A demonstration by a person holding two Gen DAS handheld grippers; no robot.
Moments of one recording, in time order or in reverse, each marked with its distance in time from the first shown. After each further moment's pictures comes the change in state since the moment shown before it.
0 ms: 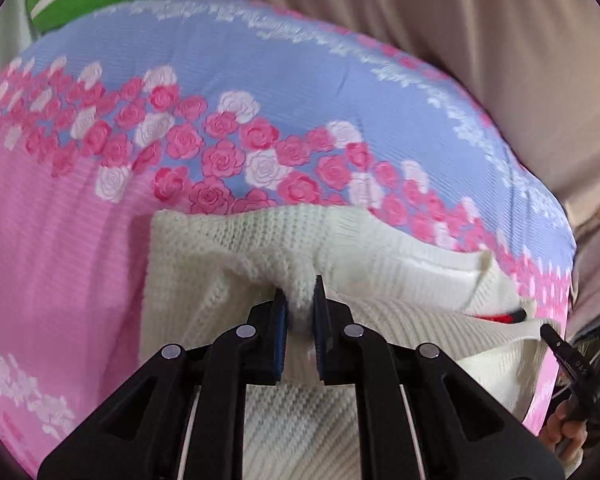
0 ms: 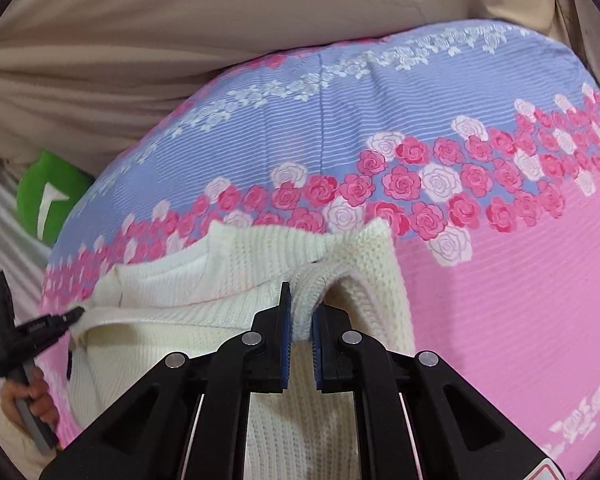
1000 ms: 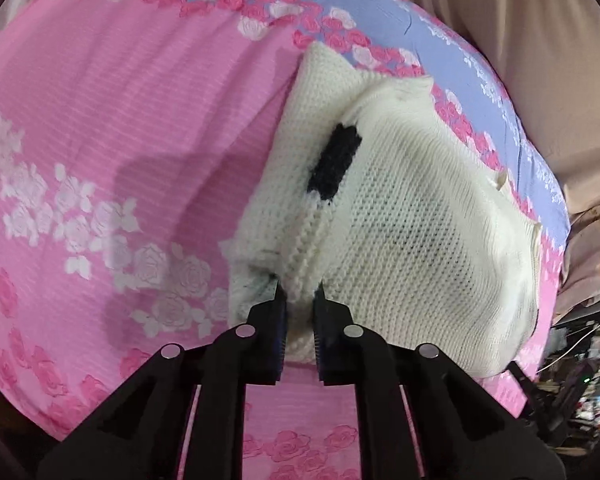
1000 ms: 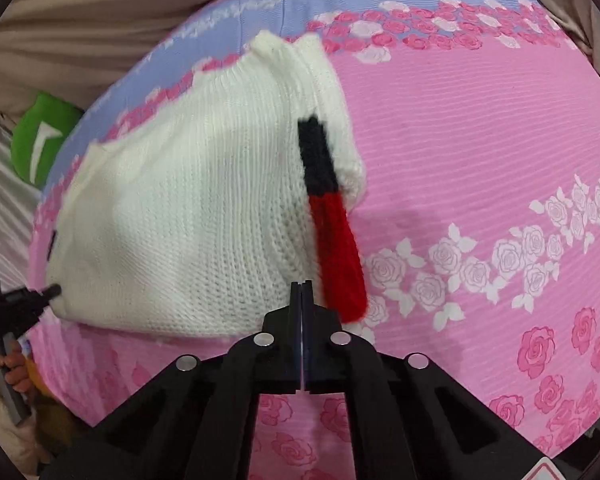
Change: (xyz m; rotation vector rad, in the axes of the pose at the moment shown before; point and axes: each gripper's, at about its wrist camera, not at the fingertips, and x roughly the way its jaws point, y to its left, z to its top) left arm -0.061 0.084 -0.113 -0.104 0.117 -0.004; right arm -0.076 -0.030 -0.158 0.020 0.143 -0.068
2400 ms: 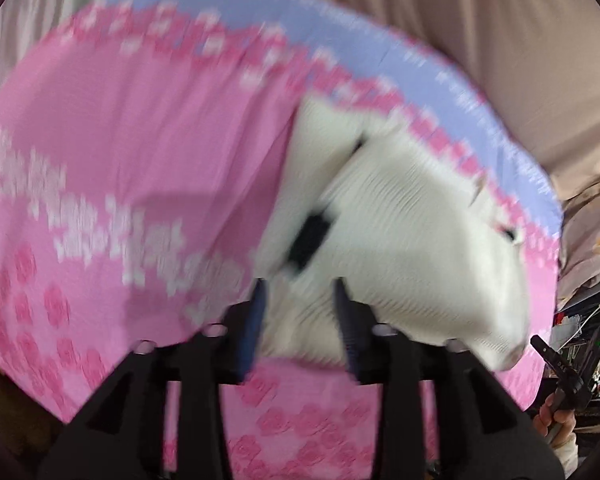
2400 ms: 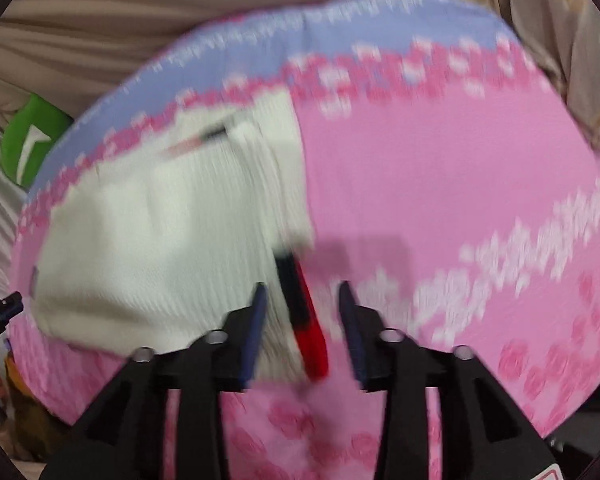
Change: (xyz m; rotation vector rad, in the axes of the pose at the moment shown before) left arm -0.068 -0.008 -0.001 0.086 -0.123 -0.007; right arm -0.035 -0.006 0.040 -0.076 -0.068 -0.085
